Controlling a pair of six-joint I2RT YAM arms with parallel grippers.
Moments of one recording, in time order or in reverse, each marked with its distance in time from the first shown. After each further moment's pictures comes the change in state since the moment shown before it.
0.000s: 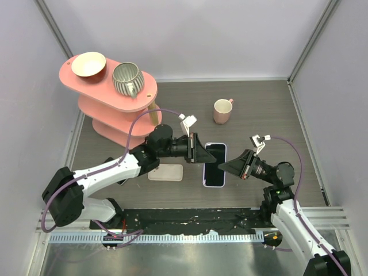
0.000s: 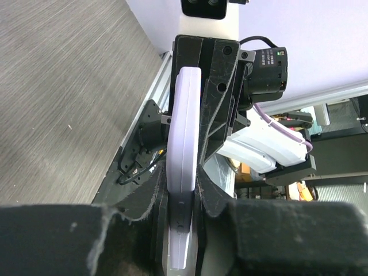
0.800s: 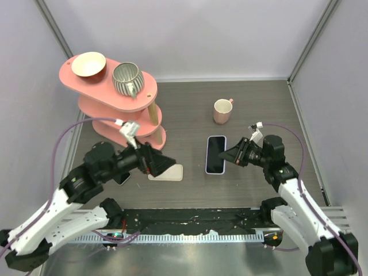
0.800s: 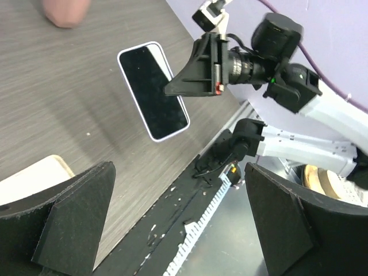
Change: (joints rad) left arm 0.012 -0.591 0.088 -0.698 -0.395 0.314; right arm 0.003 0.166 0.323 -0.779 0.232 -0.460
